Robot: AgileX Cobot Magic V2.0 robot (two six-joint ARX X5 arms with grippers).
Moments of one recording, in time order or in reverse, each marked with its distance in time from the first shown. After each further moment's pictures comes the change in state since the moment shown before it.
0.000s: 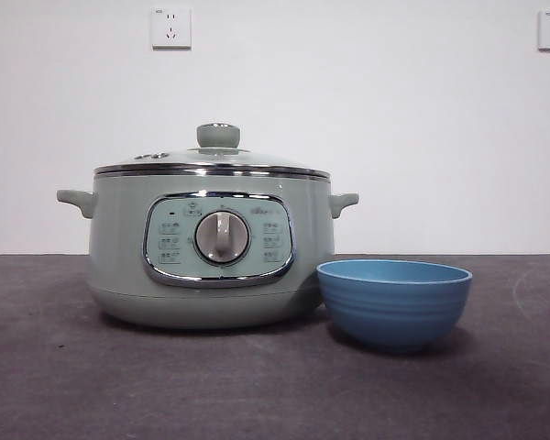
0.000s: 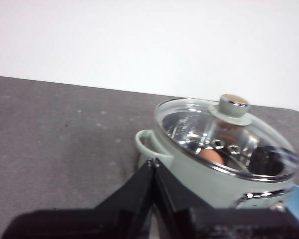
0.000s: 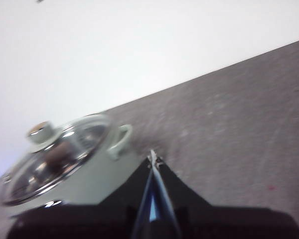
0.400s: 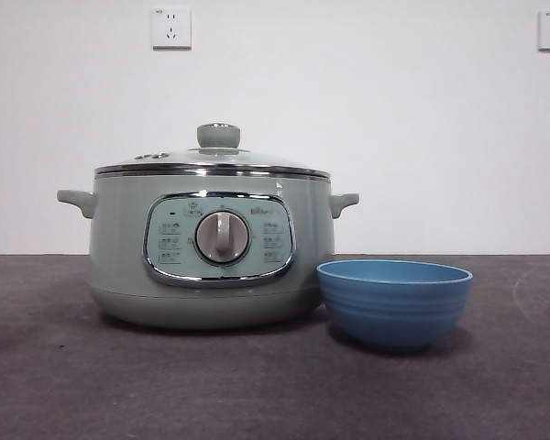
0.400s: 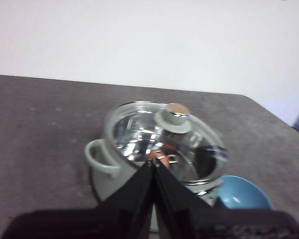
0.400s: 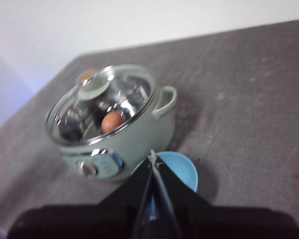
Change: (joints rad) left arm 0.000 0.216 0.343 -0.216 0.166 0.002; right arm 0.000 0.369 0.487 -0.424 -0.203 -0.264
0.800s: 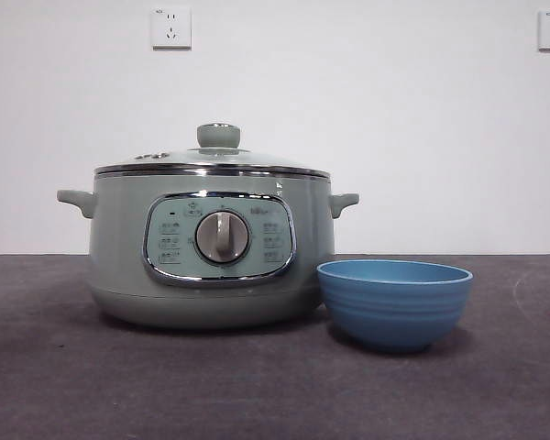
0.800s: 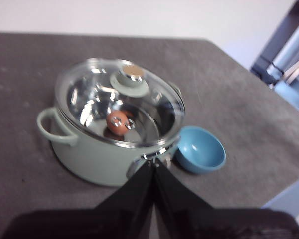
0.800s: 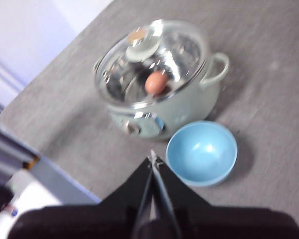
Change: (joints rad) left arm 0.000 0.239 0.265 -0.309 0.179 0.167; right arm 0.004 0.256 0.334 -0.365 -0.183 -0.204
